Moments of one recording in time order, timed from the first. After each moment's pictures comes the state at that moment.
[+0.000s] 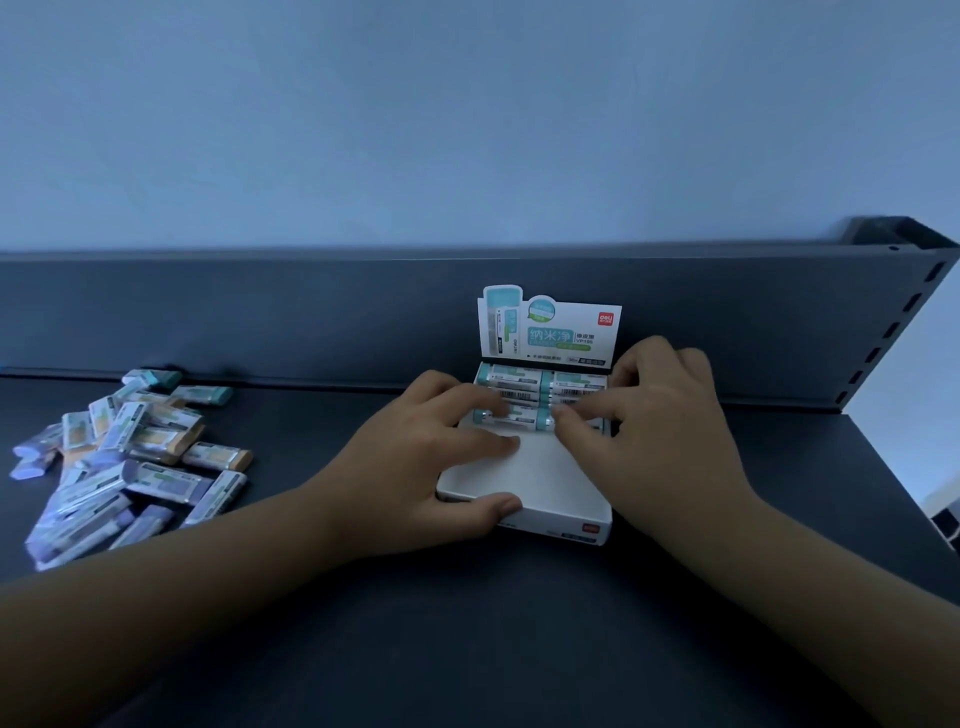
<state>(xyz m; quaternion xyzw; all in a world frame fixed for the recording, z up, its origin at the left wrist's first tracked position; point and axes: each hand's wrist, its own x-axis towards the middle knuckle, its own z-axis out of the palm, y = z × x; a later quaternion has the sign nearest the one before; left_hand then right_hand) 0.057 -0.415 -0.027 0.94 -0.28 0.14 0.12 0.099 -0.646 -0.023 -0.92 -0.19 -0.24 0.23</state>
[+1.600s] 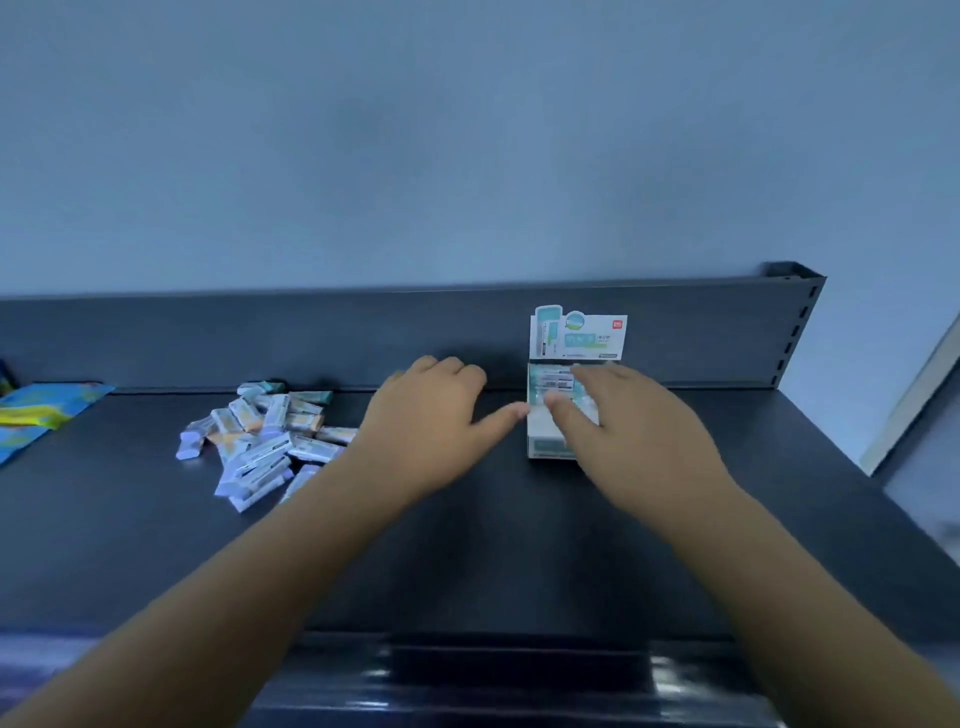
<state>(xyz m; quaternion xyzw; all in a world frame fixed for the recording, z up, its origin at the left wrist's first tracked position) -0.013 -0.383 0.025 0.98 -0.08 0.19 0.01 -0.030 -0.587 0.041 -0.96 -0.13 -0.13 0.21</state>
